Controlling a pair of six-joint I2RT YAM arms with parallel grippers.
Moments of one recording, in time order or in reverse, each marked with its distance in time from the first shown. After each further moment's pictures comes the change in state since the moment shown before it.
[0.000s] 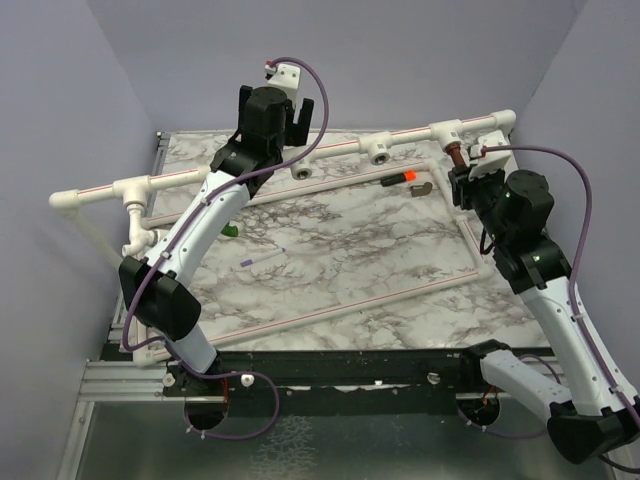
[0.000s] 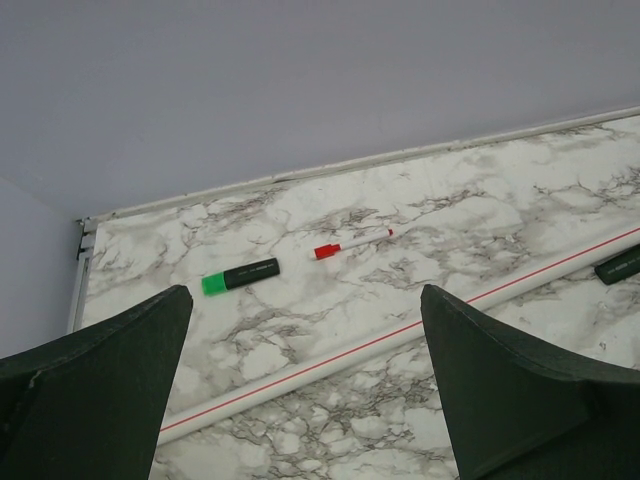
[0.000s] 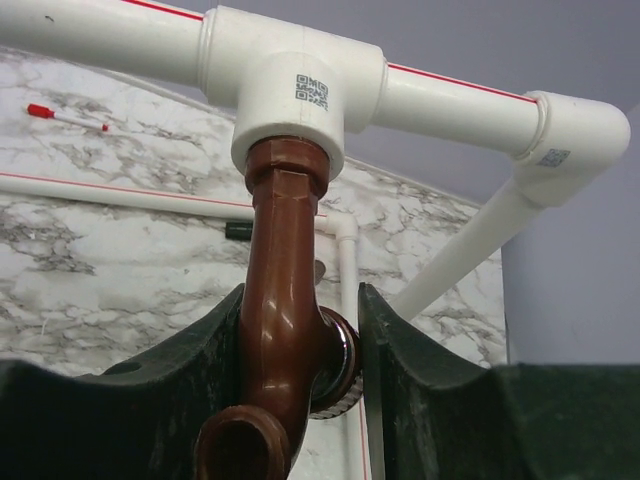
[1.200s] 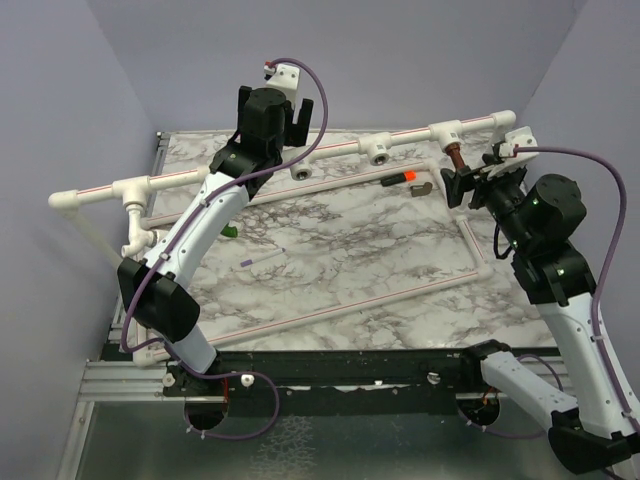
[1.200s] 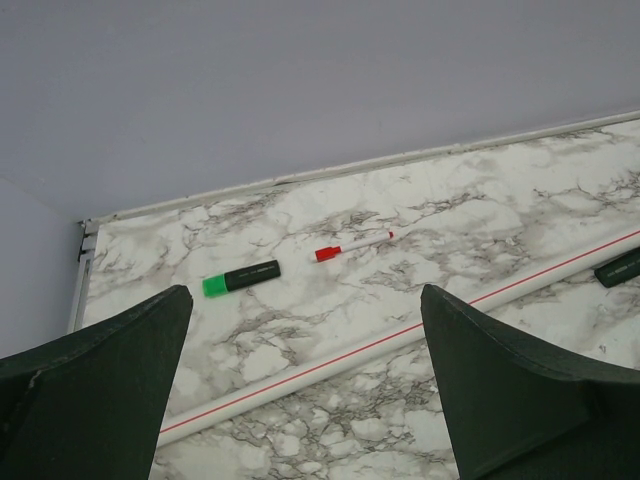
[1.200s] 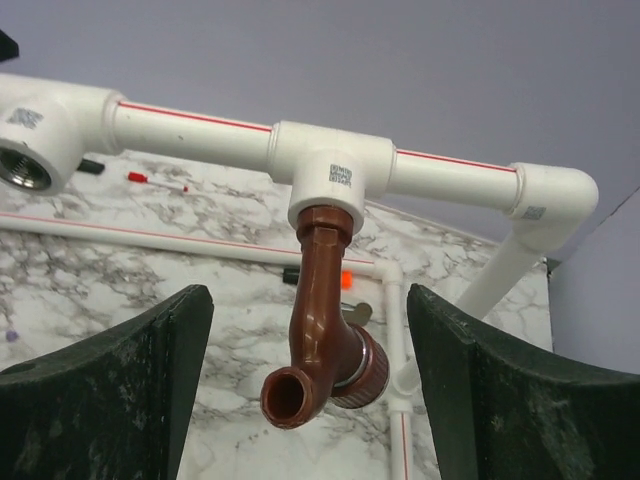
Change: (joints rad) left arm 0.000 -0.012 -0.016 0.015 -0.002 0.000; right arm -0.006 -0.080 0.088 -0.023 -0.118 0.123
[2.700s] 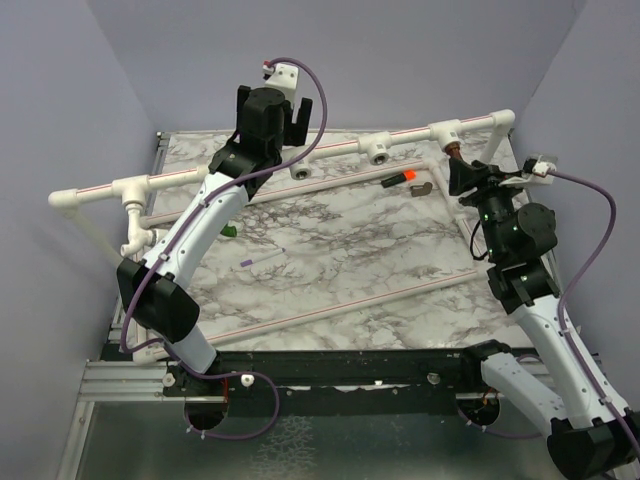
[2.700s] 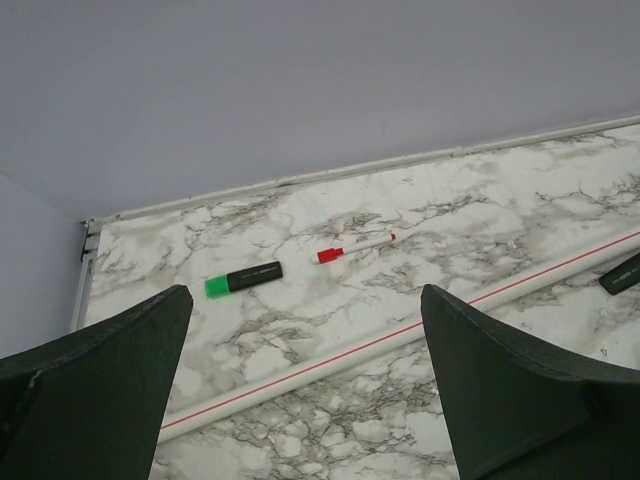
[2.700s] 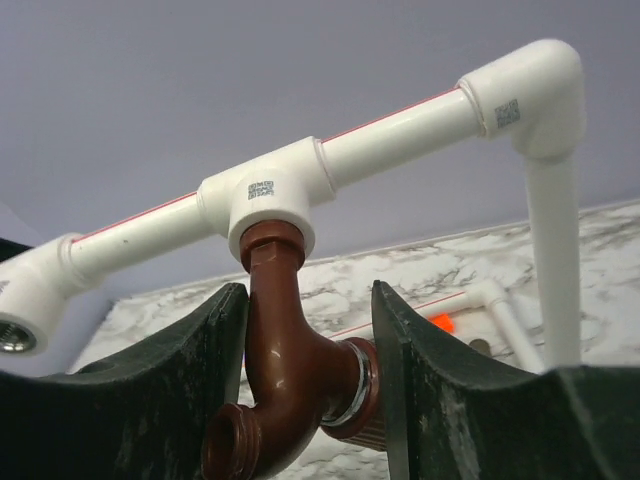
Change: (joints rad) left arm 0.000 -0.005 0.000 0.002 -0.006 0.000; right arm -0.008 -0.042 -0.372 0.521 0.168 0.412
